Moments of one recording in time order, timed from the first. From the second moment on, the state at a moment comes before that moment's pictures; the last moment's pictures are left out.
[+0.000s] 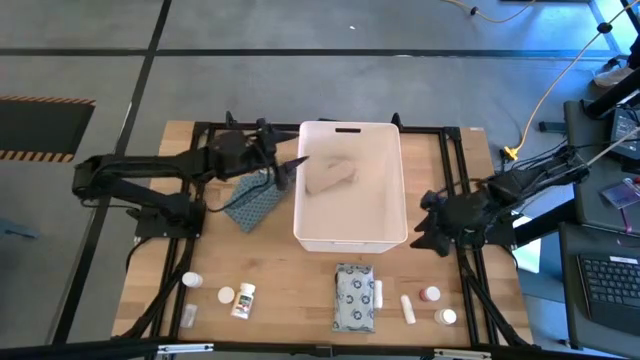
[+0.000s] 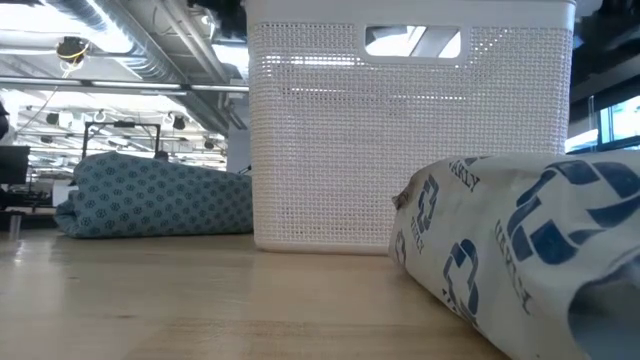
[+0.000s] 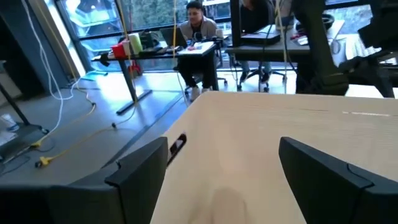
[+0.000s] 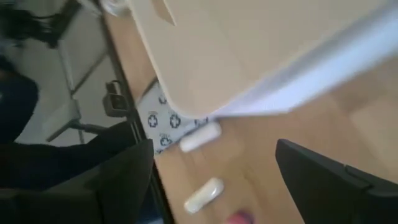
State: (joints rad) left arm 0.17 1.10 0.89 0.09 -0.27 0.08; right arm 0.44 0.88 0.94 -0.91 0.02 1.09
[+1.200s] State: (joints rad) left arm 0.17 1.06 0.83 0.09 -0.21 0.14; right arm 0.89 1.65 1.20 -0.69 0.12 1.75
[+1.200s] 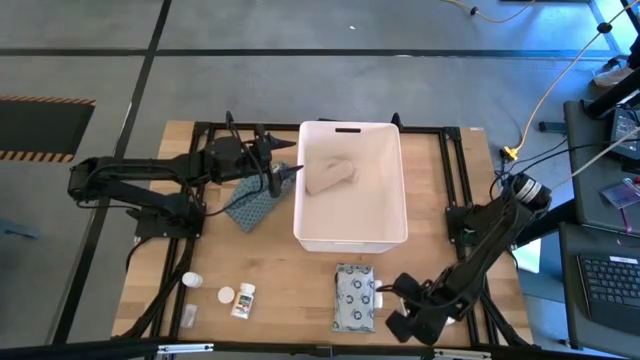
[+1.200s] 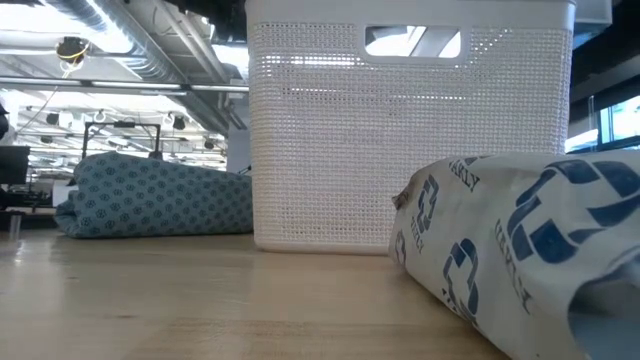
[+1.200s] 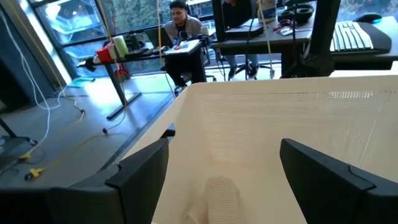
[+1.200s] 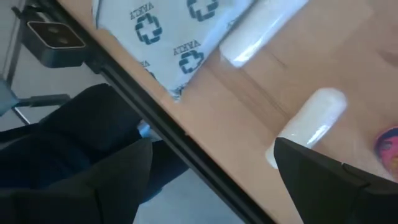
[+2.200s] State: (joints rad) left arm 0.17 1.06 0.83 0.08 -0.21 0.23; right arm 0.81 1.87 1.20 -0.83 -0.13 1.80
